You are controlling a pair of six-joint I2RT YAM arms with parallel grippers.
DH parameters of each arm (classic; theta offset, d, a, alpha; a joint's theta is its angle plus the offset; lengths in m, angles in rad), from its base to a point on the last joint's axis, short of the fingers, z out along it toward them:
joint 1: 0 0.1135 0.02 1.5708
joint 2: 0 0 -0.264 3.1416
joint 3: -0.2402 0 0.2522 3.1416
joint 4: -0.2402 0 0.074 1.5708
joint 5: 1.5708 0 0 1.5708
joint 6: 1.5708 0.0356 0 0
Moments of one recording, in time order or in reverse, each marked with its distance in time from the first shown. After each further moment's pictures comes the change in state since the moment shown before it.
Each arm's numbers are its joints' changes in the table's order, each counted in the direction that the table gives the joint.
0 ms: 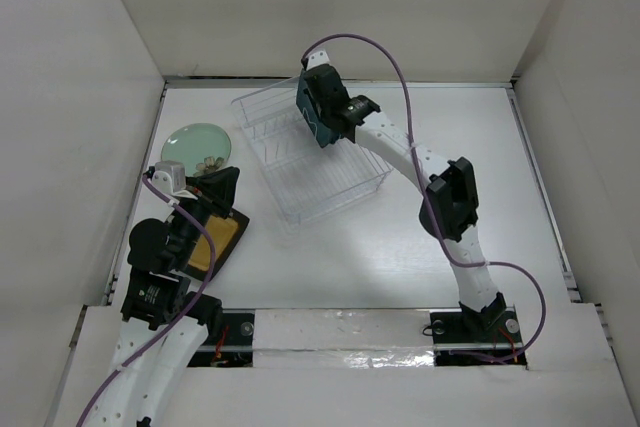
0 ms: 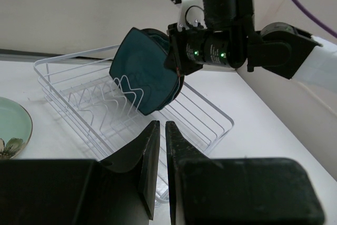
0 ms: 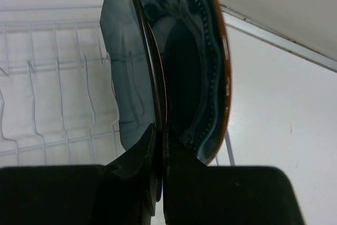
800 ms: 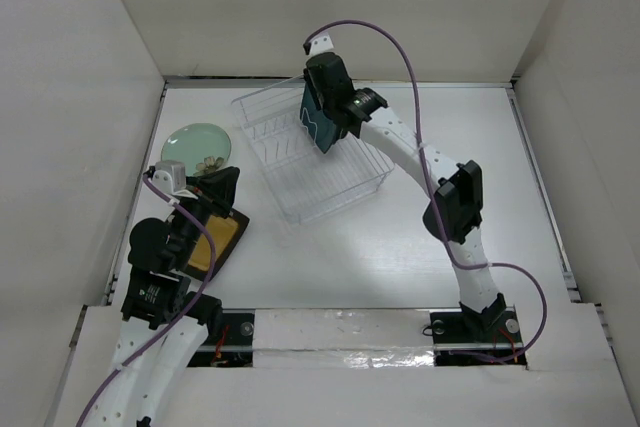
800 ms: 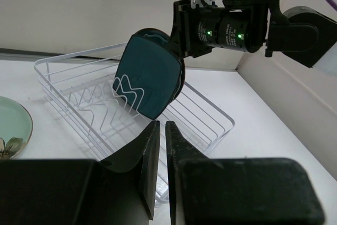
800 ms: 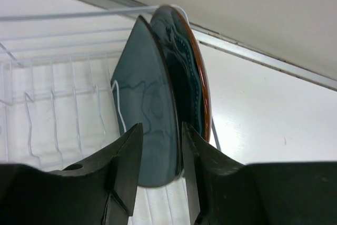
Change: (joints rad) left arm 0.000 -0.003 0.000 0.000 -0.001 0.000; right arm 0.005 0.006 -0.092 -0.010 0.010 -0.003
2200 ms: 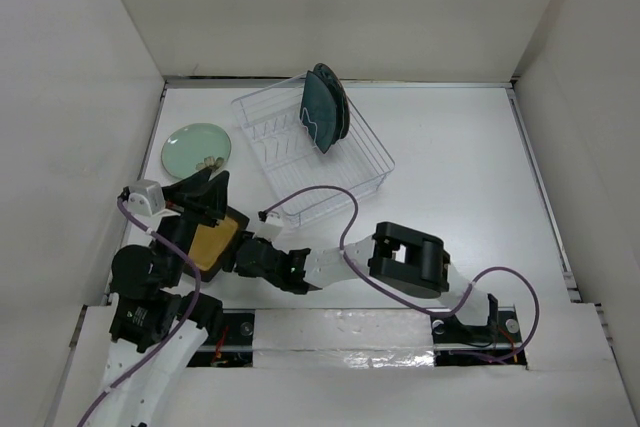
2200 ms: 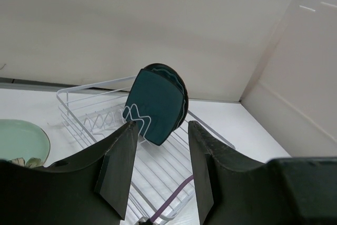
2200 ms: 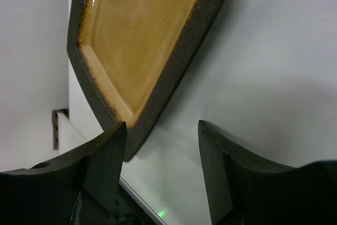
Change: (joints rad) left arm -0.061 0.124 -0.022 -0.010 -0.146 0.035; right arm 0.639 0.004 0.874 0.785 -0.089 1.241
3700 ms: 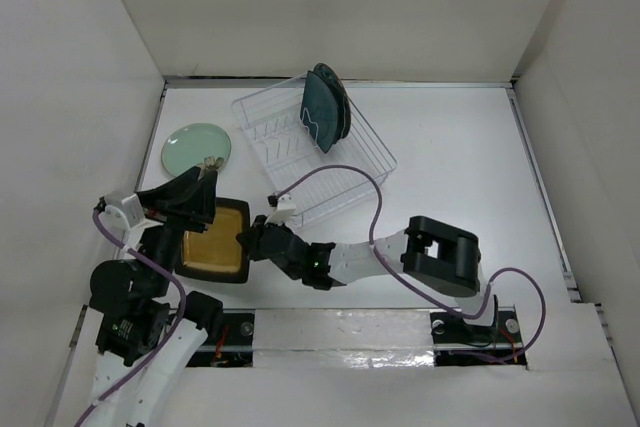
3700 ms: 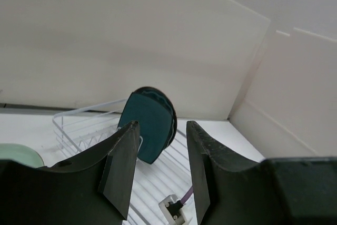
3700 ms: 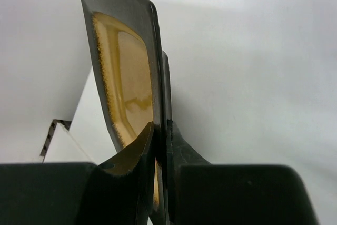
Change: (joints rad) left arm -0.031 0.028 -0.074 -0.019 -0.016 0.006; right arm -0.020 0.169 0.178 0.229 0.101 -0.336
